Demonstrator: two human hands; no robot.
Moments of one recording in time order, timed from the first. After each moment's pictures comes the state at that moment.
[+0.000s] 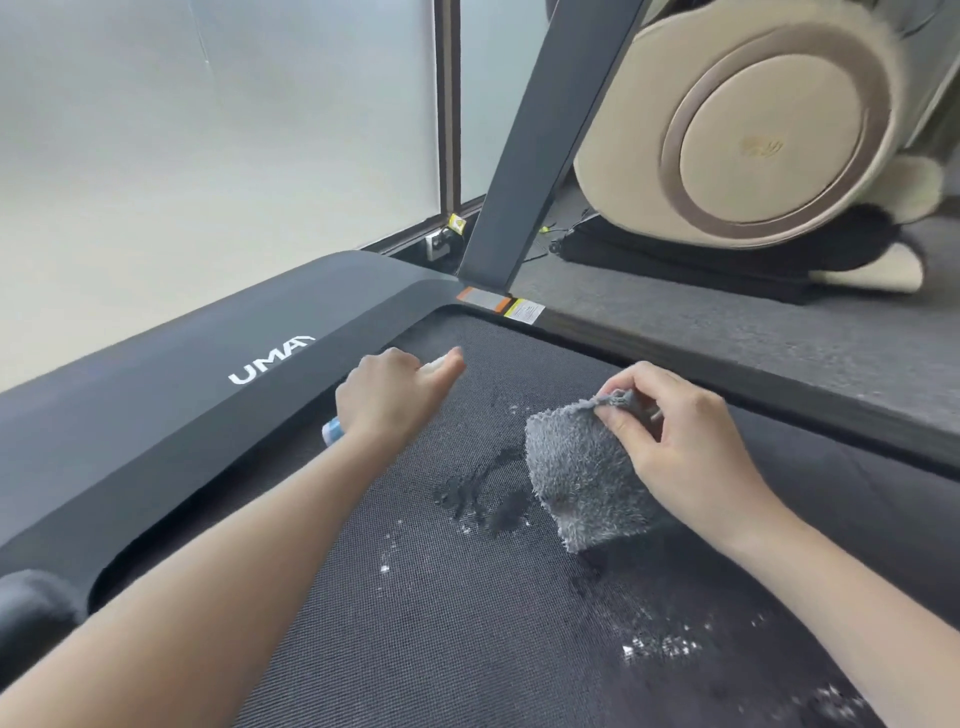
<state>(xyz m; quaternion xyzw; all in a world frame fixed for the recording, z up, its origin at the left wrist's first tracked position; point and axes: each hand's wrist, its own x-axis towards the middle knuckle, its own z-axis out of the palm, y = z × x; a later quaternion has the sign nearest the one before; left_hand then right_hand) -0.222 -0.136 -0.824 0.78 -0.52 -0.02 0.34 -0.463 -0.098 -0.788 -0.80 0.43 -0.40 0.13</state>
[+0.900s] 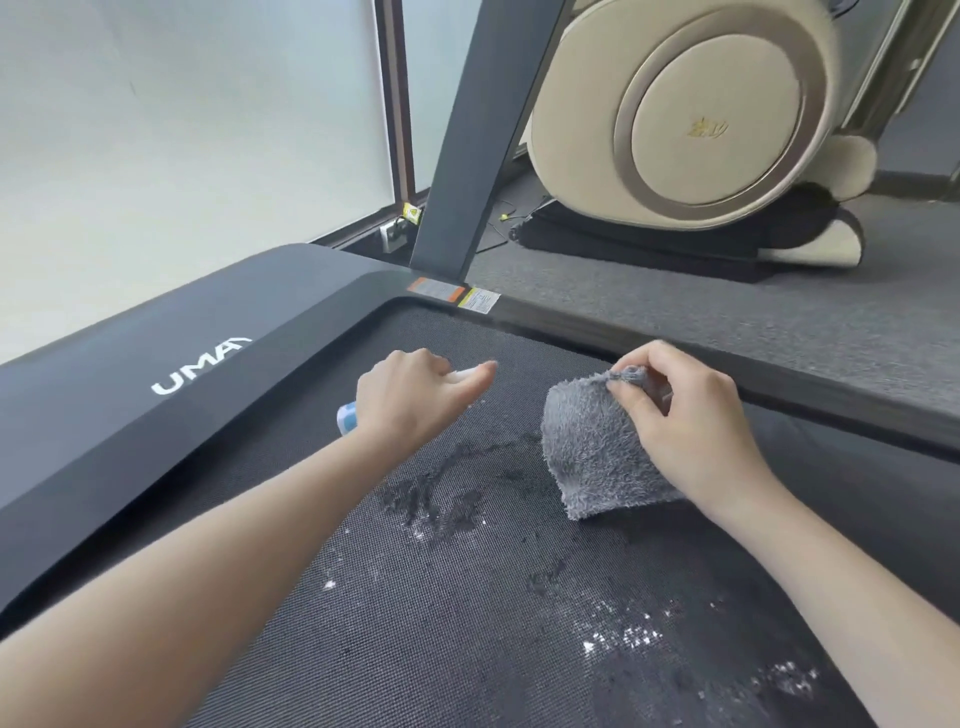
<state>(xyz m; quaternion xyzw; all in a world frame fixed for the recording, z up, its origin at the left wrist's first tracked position) -0.274 -0.161 -0.833 0.71 -0.64 -0.02 0.29 -0.503 -0.127 -0.802 -0.75 0.51 -0.42 0.08</state>
